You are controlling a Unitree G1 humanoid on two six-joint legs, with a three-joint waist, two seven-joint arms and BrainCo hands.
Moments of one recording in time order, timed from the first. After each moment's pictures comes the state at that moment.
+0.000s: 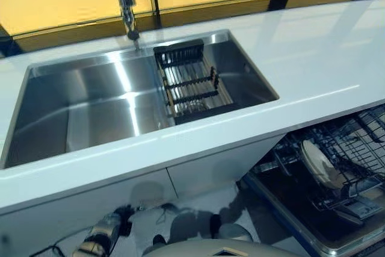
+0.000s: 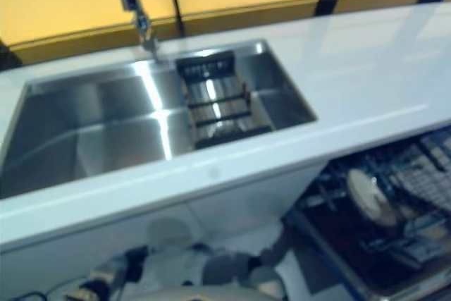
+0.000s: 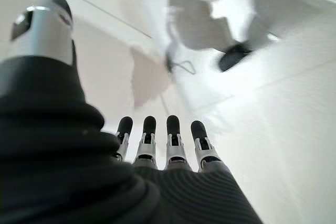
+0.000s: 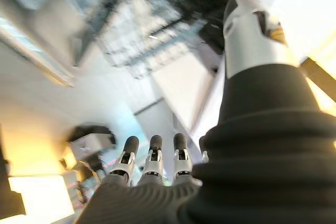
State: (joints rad) left arm -0.09 0.33 -0.25 1.06 -0.24 0.19 -0.04; right arm -0.01 -1.16 -0.40 0.71 0.14 0.44 -0.03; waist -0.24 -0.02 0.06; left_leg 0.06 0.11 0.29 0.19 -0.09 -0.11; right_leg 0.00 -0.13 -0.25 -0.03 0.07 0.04
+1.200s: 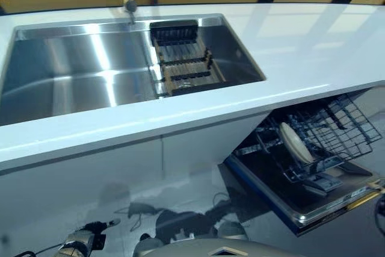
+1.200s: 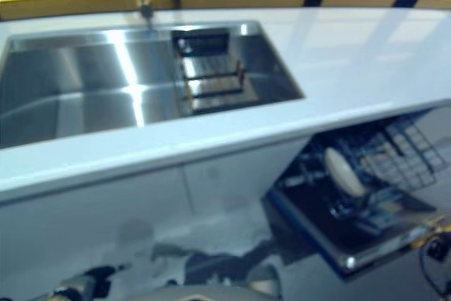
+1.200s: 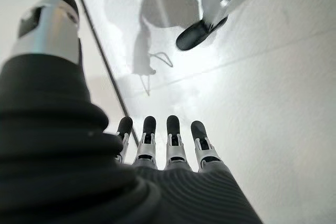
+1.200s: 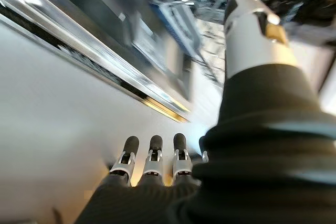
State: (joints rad) left arm -0.02 0.40 -0.17 1.24 -0.25 0.19 -0.03; right arm -0.01 -0.79 -0.38 0.89 0.48 0.42 -0.12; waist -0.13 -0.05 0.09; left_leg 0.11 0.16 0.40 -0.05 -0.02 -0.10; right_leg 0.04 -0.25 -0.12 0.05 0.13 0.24
